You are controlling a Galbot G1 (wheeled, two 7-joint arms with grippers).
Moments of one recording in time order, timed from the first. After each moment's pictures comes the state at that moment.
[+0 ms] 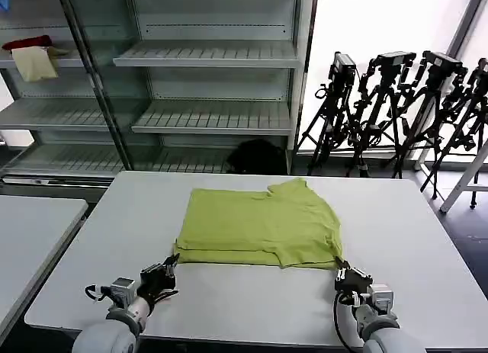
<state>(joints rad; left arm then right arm) 1.44 -1.27 -0.58 -2.10 -0.28 0.57 0.11 -1.55 1.38 0.54 2.21 0.17 -0.58 0.05</state>
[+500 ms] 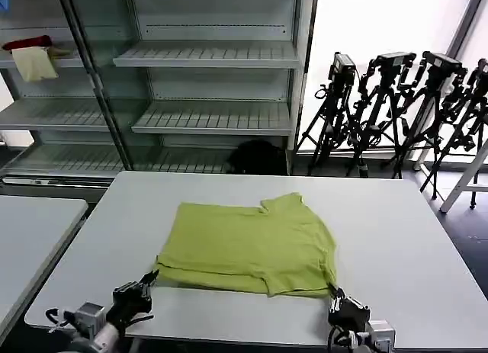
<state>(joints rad) 1.70 -1.19 -0.71 -2.28 -0.28 0.58 0.12 -1.79 1.38 0.49 2.38 0.13 -0.58 0.08</state>
